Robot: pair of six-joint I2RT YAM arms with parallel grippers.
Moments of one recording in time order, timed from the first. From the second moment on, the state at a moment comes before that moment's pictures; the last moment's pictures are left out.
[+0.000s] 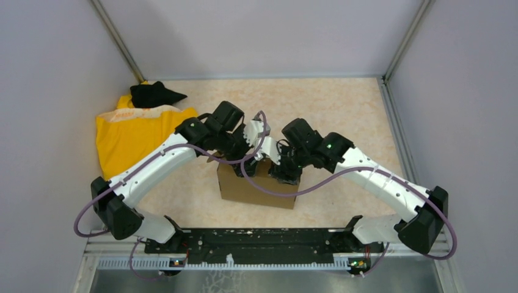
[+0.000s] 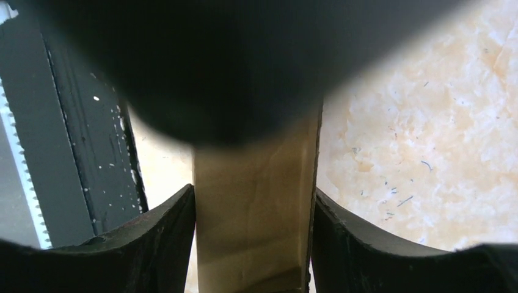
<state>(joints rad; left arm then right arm) -0.78 1.44 1.41 -0.96 0.38 0.22 0.84 1.25 1.20 -0.91 -0.30 -0.57</state>
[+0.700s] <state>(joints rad) -0.73 1.31 1.34 -0.81 0.19 0.18 0.86 1.29 1.24 -0.80 -0.27 -0.47</state>
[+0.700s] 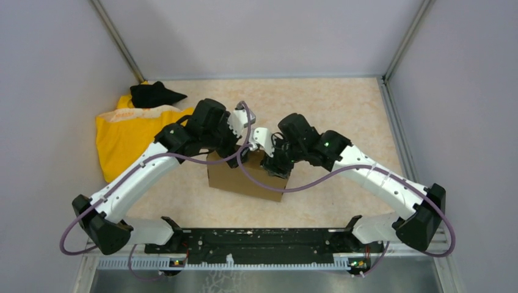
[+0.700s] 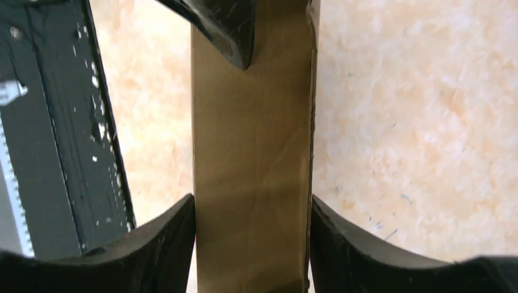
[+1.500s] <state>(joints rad) -0.65 1.23 1.24 -0.70 0.40 0.17 0.87 1.30 1.29 -0.83 -0.27 -0.48</state>
